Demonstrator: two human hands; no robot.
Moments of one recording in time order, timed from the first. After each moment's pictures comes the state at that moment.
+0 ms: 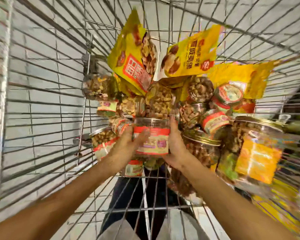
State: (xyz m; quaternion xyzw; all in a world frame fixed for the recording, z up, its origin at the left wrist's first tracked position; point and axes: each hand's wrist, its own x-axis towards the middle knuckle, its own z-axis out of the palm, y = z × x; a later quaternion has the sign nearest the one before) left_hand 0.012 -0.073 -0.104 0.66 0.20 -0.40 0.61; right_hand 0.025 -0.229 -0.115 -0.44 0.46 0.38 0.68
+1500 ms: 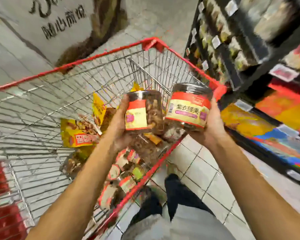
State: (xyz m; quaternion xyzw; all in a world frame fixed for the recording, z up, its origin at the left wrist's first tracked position) left_hand -0.020 -0.211 0.103 0.49 -0.07 -0.56 0.67; right_hand -0.165 -0.360 0.088 -0.29 0.41 -0.20 0.84
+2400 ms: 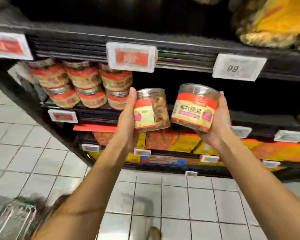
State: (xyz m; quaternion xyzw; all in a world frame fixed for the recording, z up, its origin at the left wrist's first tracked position) left_hand -0.508 -0.767 0.057 0.42 -0.24 -0.66 0.58; right_hand -0.684 -0.792 0.080 -0.18 0.45 -0.55 0.68
